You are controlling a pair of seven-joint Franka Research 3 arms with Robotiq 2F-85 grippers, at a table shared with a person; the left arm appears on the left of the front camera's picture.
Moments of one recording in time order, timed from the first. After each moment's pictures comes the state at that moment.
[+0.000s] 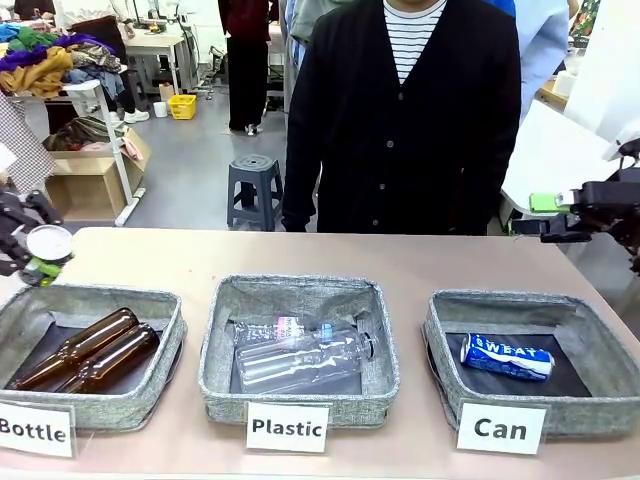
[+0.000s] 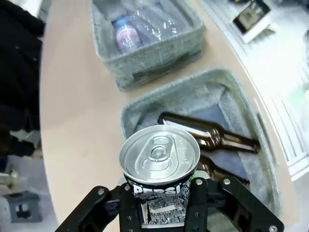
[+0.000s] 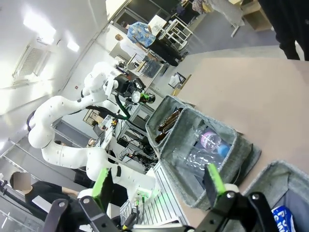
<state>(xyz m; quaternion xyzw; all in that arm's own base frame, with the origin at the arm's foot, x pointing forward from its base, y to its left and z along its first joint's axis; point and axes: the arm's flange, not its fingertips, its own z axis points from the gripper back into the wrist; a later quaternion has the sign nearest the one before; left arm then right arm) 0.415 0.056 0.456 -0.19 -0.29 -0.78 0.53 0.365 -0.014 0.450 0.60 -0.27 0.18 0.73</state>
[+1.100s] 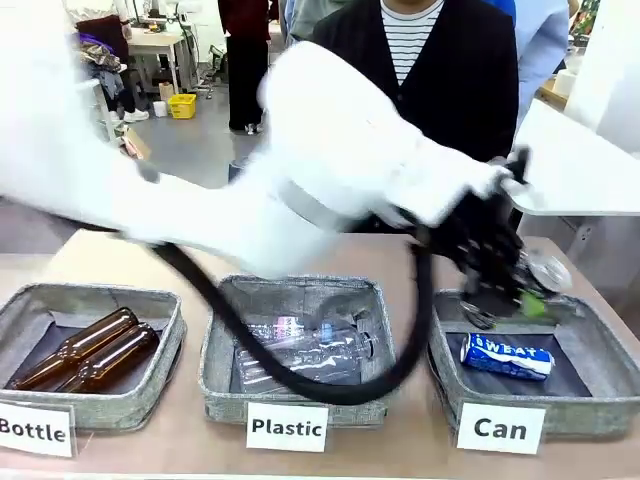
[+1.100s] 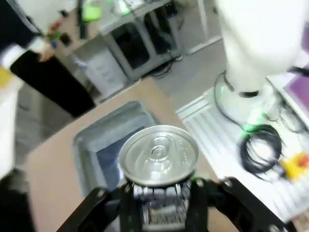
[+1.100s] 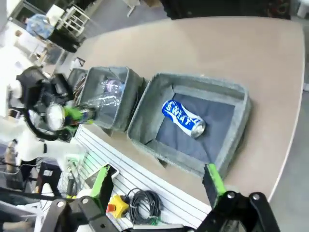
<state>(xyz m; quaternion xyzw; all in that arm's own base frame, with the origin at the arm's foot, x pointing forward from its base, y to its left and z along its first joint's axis) 0.324 -0.544 0.487 -0.30 -0.33 -0.77 0.45 0.226 -0.207 0.502 0.37 -0.28 0.11 0.88</state>
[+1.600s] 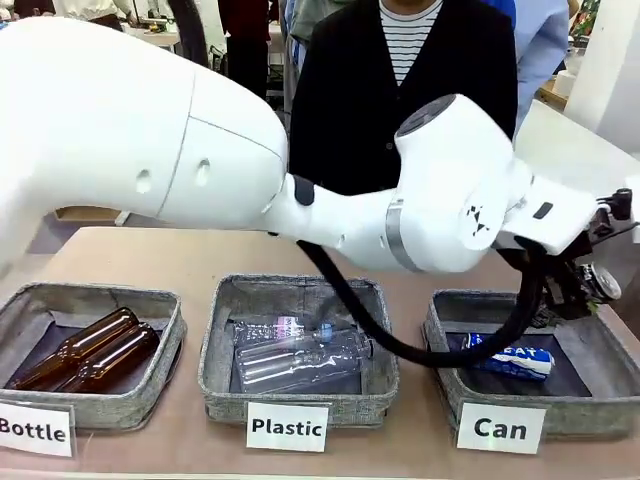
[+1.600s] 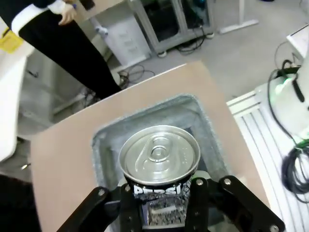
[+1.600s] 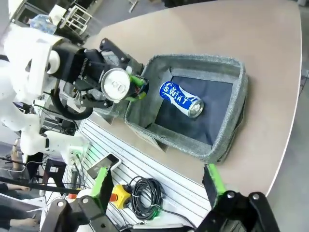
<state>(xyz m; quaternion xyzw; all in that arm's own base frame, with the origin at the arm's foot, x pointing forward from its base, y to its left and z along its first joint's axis) 0.364 -0.655 0.449 -0.24 -0.32 -0.76 0.52 0.202 -0.225 0.477 0.38 -0.26 0.10 0.88</state>
